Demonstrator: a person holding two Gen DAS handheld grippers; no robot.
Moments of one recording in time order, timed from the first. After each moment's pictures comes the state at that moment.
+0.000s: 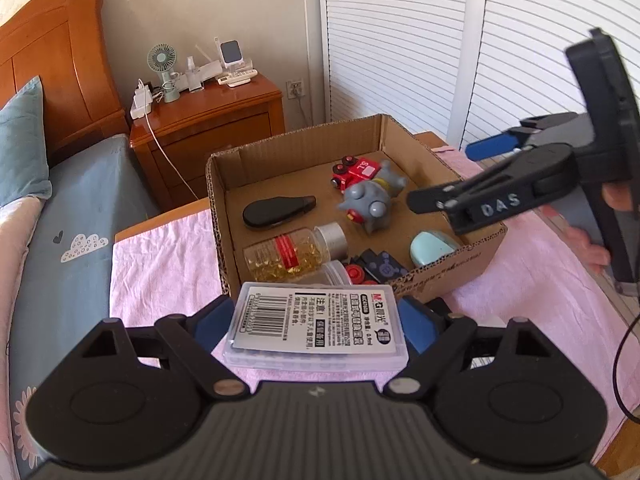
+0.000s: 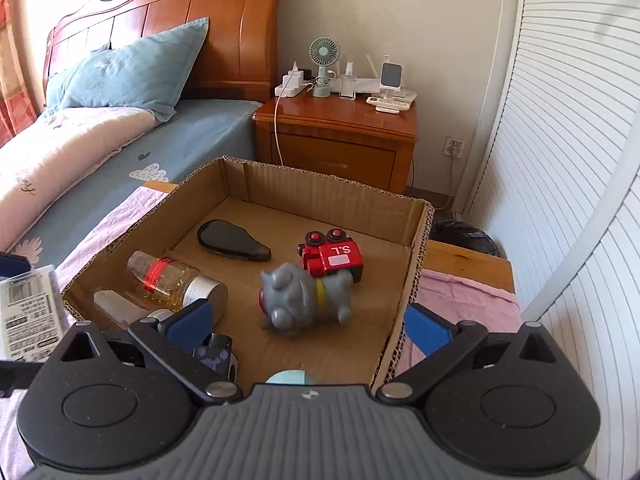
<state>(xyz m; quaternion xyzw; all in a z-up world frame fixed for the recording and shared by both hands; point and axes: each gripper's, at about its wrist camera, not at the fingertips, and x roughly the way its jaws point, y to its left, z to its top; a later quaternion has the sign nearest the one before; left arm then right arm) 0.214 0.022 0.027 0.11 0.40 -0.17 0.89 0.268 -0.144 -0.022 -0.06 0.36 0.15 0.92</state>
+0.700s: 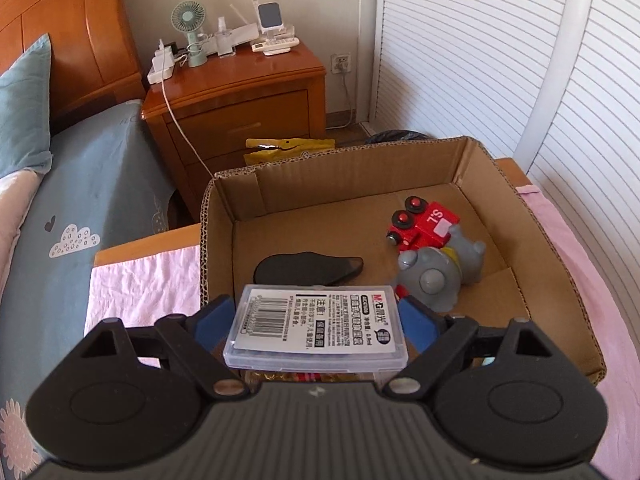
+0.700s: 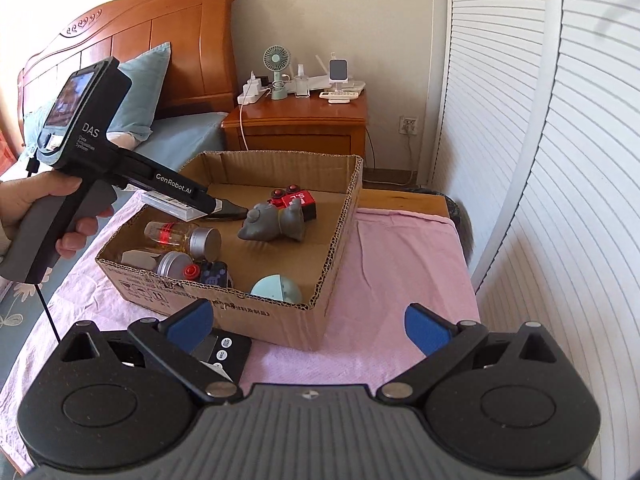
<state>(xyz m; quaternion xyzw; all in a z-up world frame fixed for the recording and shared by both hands) 0.345 -0.008 -0.009 0.07 0.45 -0.10 0.88 0.166 -0.194 -0.003 0.01 0.37 0.09 0.93</state>
